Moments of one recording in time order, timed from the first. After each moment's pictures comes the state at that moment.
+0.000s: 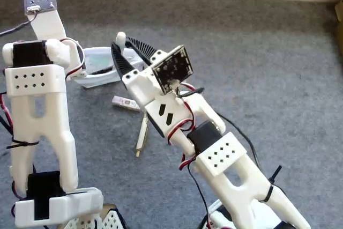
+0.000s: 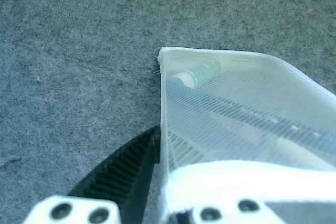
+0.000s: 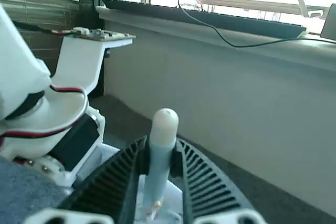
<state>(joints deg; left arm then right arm) -13.5 -5.9 -8.0 90.3 14.2 -41.8 -38.2 40.4 2.1 7.3</state>
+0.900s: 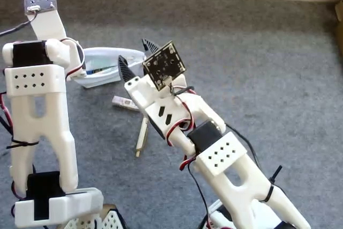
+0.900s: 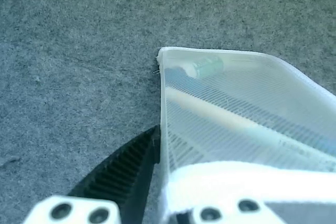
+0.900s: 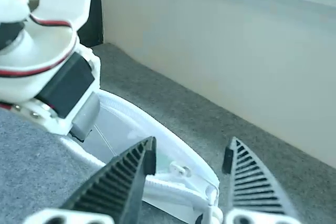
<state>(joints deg) -13.4 -5.9 -8.0 90.3 14.2 -41.8 -38.2 40.1 12.8 7.8</state>
